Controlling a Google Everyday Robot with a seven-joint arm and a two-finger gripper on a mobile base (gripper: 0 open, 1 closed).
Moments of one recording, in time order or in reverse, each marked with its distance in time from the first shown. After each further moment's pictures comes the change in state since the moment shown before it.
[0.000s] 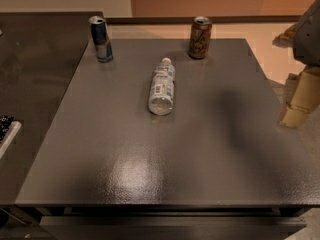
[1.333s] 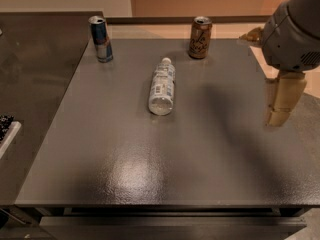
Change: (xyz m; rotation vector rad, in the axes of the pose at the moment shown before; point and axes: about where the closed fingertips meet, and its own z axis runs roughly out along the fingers) arm -0.033 -0.007 0.023 0.019 -0.017 -0.307
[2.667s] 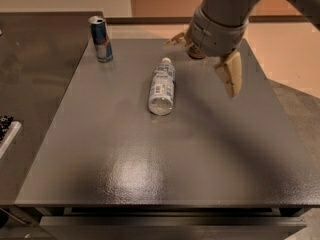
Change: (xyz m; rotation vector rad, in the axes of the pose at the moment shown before) arm -0.079 -0.064 0.065 -0.090 -0.033 -0.745
